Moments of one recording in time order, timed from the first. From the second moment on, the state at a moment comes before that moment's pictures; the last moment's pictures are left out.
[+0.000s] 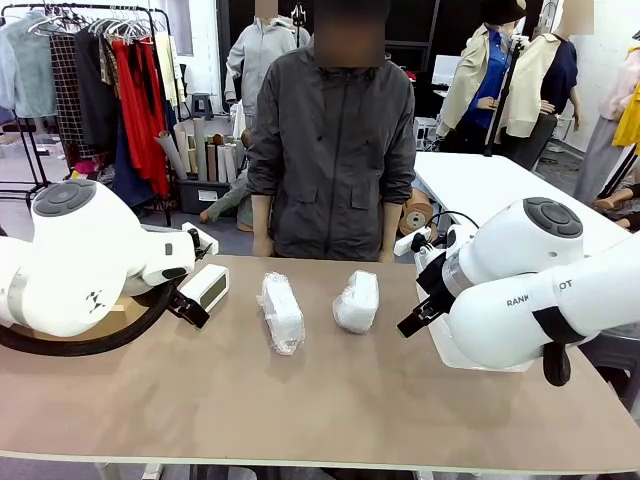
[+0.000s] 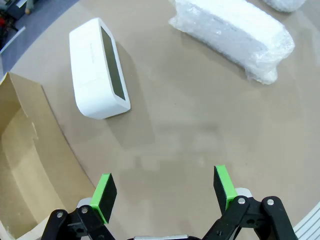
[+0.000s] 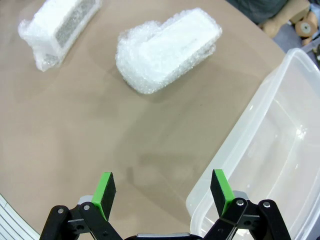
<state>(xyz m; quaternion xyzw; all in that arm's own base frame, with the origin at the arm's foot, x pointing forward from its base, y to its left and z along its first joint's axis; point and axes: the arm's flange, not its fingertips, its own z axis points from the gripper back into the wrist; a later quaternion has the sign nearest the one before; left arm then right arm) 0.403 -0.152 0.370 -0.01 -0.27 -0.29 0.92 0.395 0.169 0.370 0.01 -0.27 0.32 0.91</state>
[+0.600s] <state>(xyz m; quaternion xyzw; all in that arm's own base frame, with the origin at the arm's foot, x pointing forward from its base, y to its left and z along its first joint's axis) 0.402 -0.154 0.369 -0.02 -0.26 -0.29 0.92 0.395 0.169 0.370 0.01 -0.27 0.32 0.91</state>
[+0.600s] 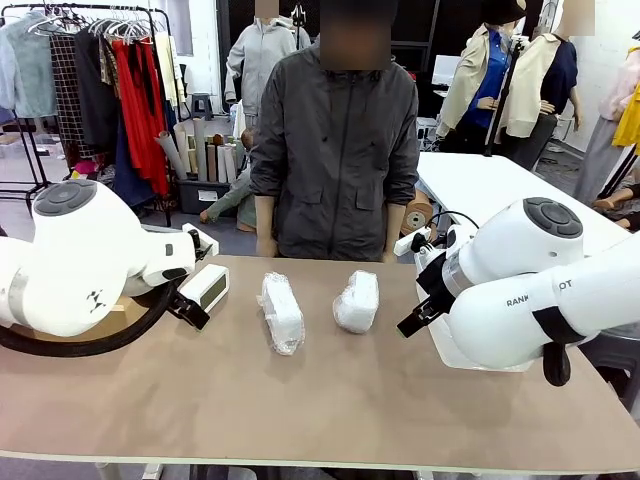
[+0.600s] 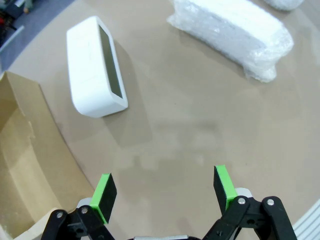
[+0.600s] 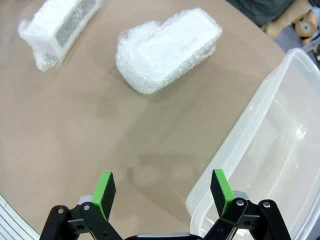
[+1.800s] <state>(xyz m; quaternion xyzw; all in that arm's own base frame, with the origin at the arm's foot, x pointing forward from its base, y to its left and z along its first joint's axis) 0.396 -0.133 0.429 -0.08 -0.22 -0.45 0.86 0.356 0.185 0.373 -0.11 -0.16 0.36 0.91</state>
